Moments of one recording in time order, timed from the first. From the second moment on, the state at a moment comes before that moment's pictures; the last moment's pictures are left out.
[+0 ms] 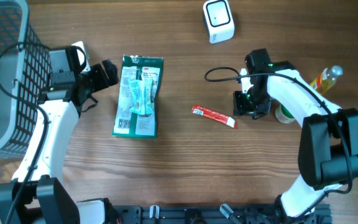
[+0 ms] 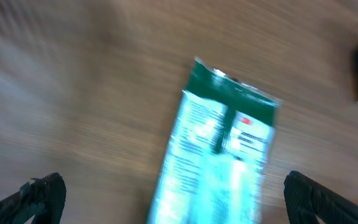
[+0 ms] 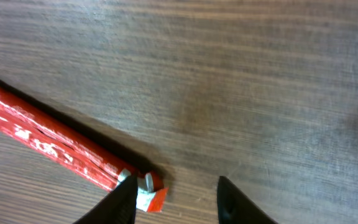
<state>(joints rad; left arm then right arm) 0.09 1.49 1.05 -0.46 0.17 -0.33 0.18 1.86 1.20 -0.91 -0.19 0.11</state>
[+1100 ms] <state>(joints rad) -0.53 1.92 1.05 -0.14 0.36 -0.94 0.14 1.81 1.11 -0.82 -0.50 0.03</state>
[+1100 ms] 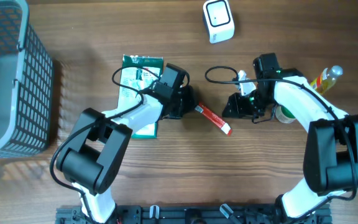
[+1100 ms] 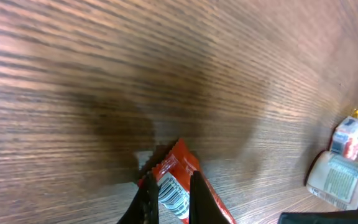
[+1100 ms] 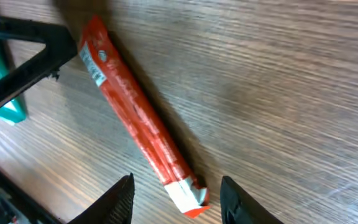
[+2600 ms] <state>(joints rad) -0.54 1.94 1.06 -0.14 0.36 -0.94 0.33 1.76 0.96 -0.77 -0.20 -0.03</state>
